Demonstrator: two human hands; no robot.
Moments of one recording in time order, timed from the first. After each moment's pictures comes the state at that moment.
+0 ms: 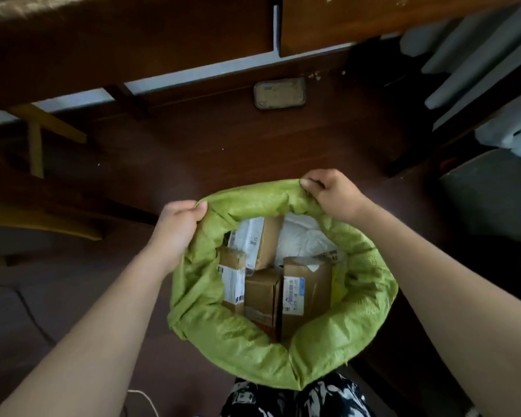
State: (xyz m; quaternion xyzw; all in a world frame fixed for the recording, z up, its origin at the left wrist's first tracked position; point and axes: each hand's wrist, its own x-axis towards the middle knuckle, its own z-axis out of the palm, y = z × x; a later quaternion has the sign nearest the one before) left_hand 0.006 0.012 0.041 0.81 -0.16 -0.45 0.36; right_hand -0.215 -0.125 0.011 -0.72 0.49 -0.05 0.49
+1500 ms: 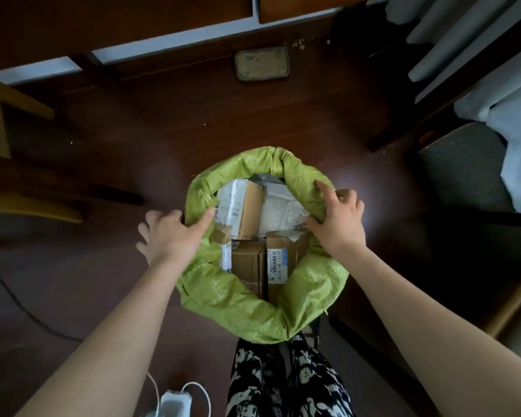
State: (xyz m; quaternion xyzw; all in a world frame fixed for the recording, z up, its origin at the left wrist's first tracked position) left_hand -0.015 0.050 0.018 0.92 -0.26 -0.30 -0.02; right_hand -0.259 -0.041 -0.007 -0.68 0.67 0.05 0.30
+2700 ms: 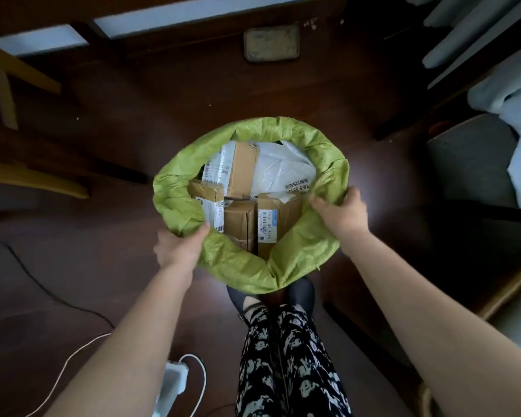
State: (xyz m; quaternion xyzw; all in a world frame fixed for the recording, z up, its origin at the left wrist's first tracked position) left_hand -0.048 0.091 0.019 0.90 0.06 -0.38 0.22; right_hand -0.271 -0.043 -0.013 -0.45 0.78 -0.03 0.44
